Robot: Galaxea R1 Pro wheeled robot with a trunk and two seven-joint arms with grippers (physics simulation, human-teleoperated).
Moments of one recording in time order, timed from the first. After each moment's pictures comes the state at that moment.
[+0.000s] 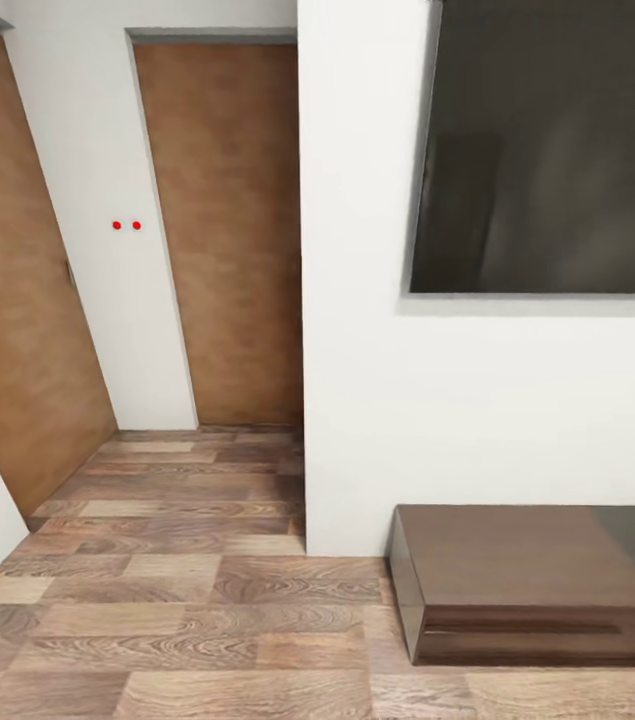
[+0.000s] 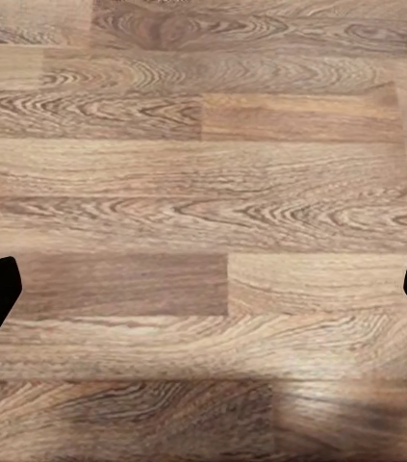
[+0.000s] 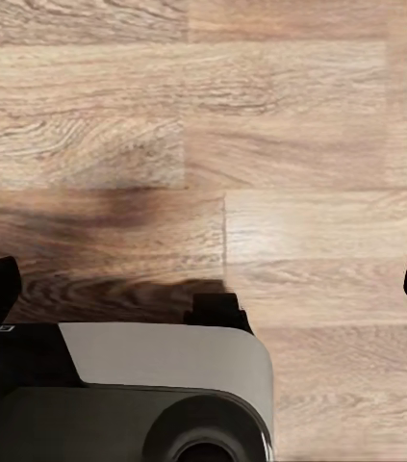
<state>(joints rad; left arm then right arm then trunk) 0.00 -0.03 0.00 -0.69 0.00 -0.07 -0.01 -0.01 -0.01 -0.01 -0.40 0.00 -0.02 0.00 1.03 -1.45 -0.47</state>
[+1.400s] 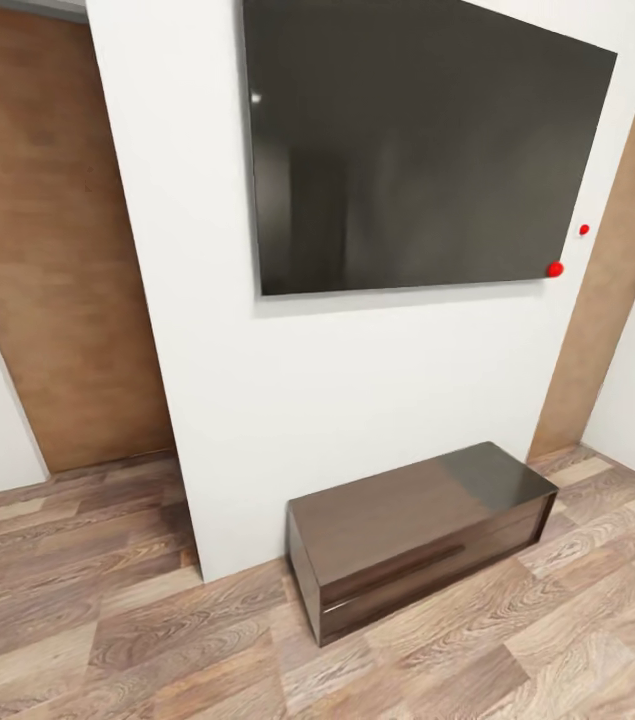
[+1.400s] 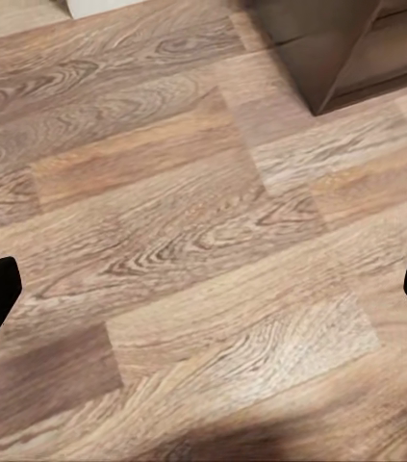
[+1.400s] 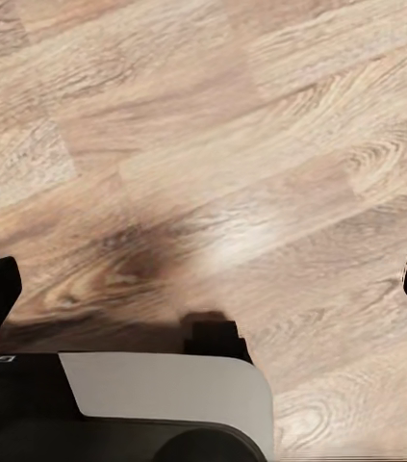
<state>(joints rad) 0.00 -0.03 0.00 -0.69 0.00 -0.07 -0.01 -0.01 -0.01 -0.01 -0.40 0.00 -0.06 0.00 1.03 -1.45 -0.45</state>
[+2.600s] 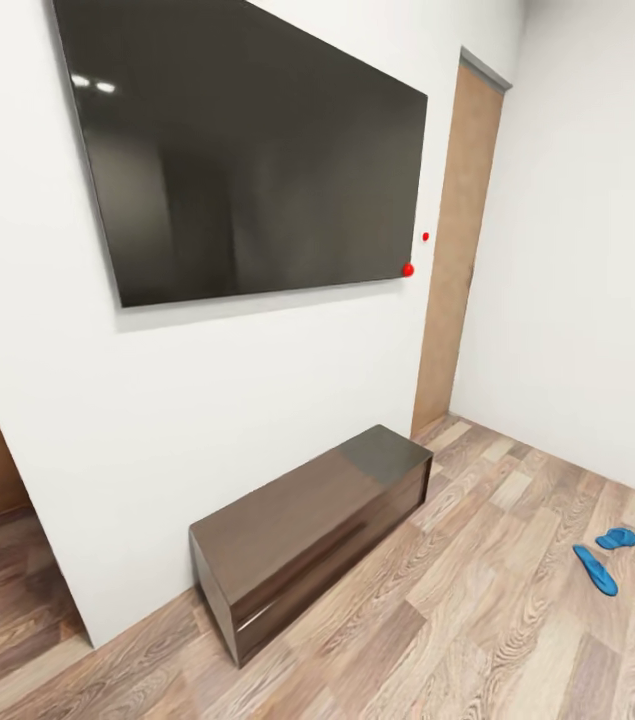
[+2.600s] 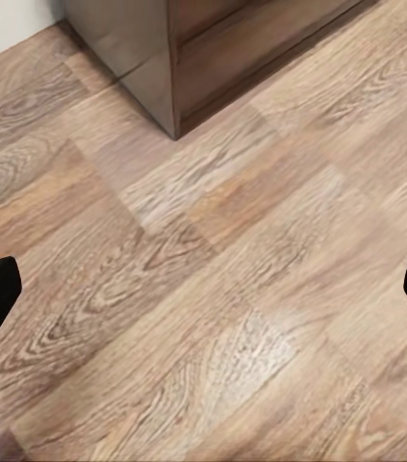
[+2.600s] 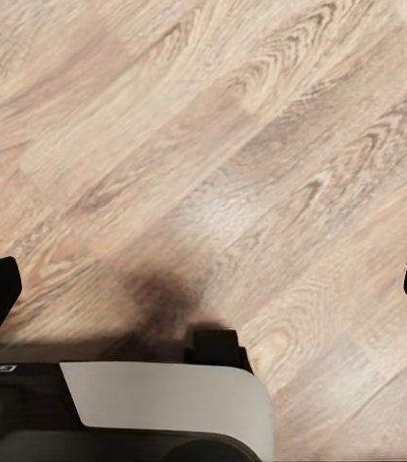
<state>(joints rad) 0.00 -0.03 0.01 -0.69 0.00 -0.07 -0.01 -0.01 -0.01 -0.01 -0.40 0.00 -0.06 0.00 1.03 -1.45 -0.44</state>
